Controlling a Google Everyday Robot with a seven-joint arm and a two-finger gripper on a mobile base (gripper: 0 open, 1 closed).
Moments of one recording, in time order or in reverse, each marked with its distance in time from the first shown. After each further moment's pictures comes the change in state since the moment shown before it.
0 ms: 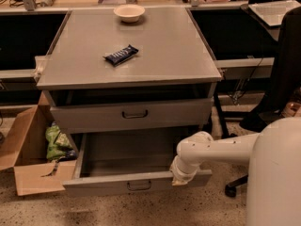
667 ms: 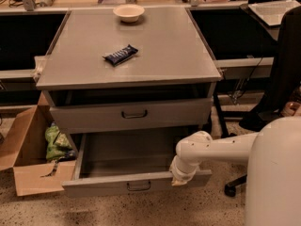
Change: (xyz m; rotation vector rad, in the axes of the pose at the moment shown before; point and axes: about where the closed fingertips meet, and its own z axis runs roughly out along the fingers) arm 0.000 -0.001 -0.001 0.000 0.000 0.000
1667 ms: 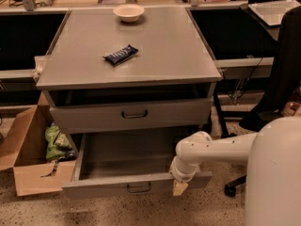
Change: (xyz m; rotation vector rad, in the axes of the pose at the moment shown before) arm 0.000 0.000 0.000 0.000 0.000 0.000
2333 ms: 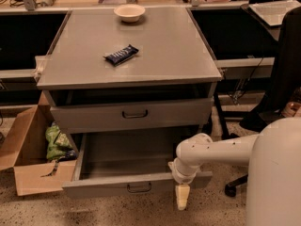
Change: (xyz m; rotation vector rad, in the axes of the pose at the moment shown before) arm 0.002 0.006 0.003 -0.010 -0.003 0.004
